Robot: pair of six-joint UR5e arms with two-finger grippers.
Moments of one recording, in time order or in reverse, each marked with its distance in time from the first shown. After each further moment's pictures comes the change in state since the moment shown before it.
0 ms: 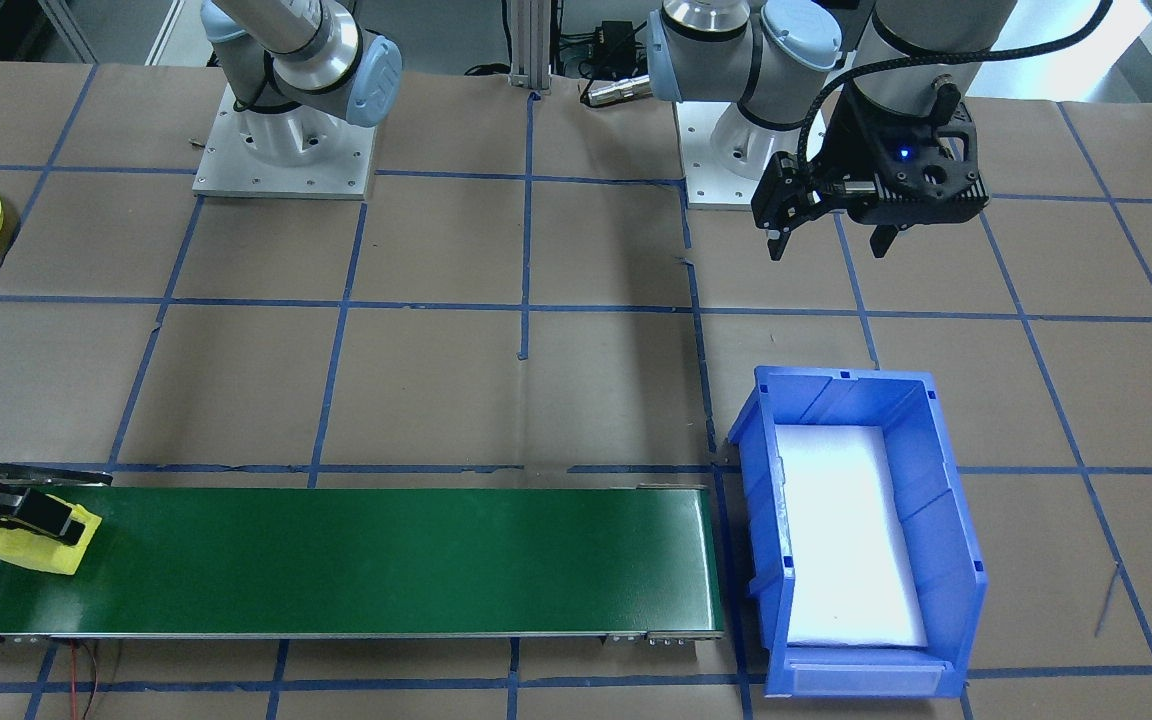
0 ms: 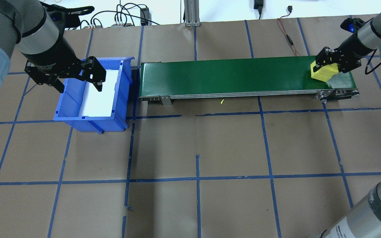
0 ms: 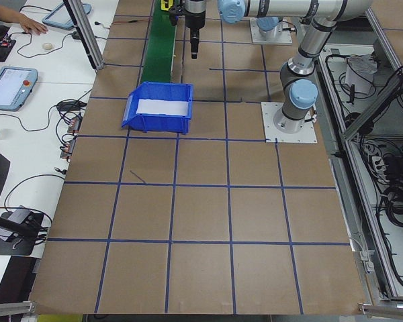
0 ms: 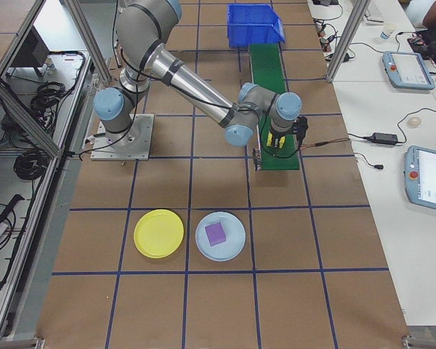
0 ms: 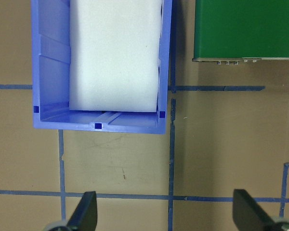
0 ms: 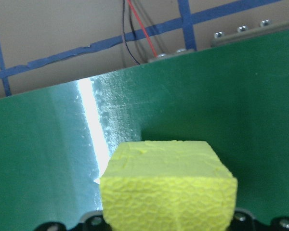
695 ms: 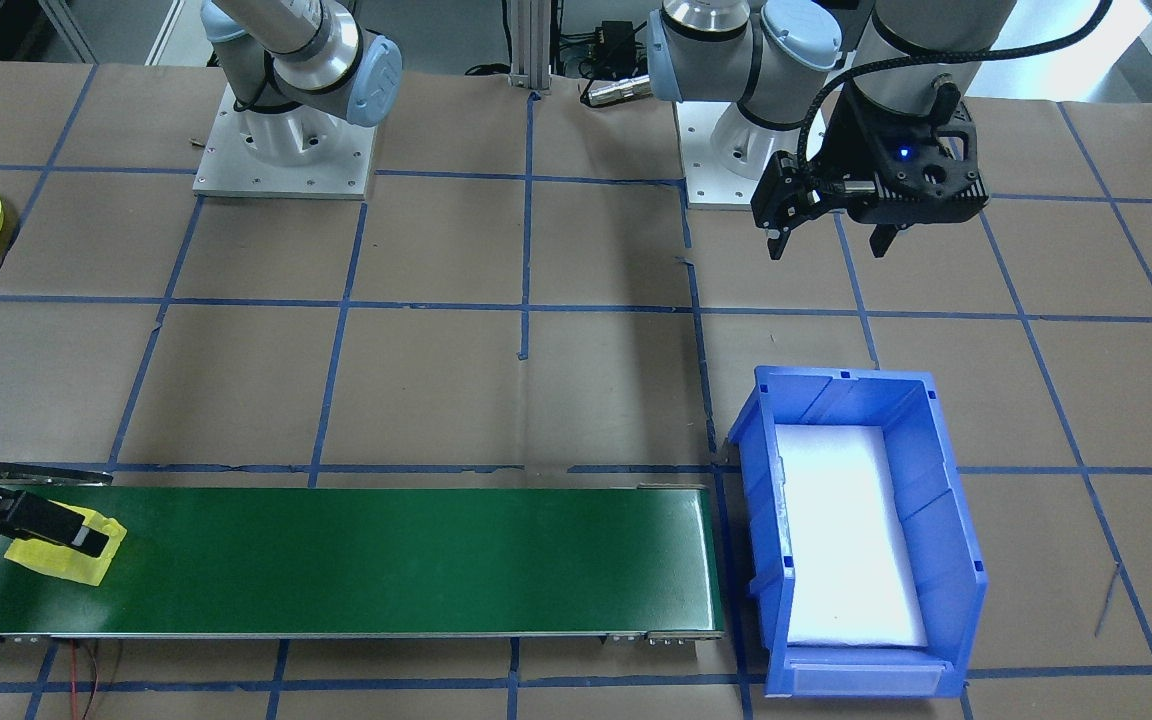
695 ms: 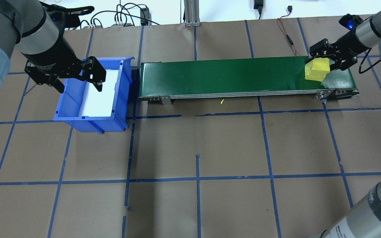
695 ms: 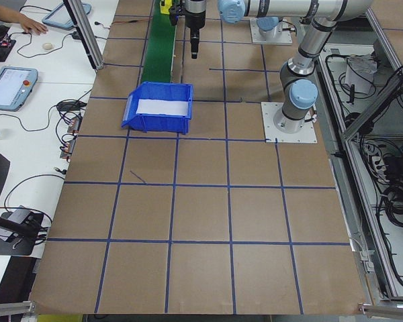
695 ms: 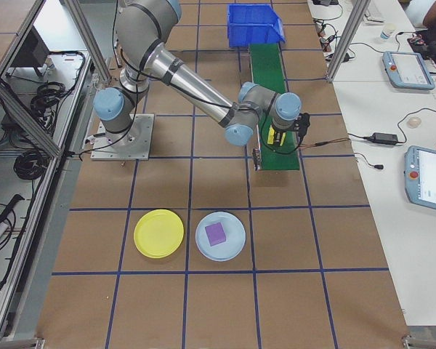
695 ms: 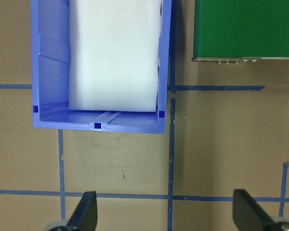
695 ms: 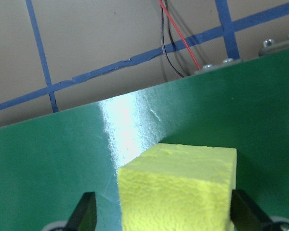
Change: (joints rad) left arm 0.000 0.000 0.000 -0.001 -0.001 0.000; right arm 0.005 0.021 0.000 -0.007 0.154 0.038
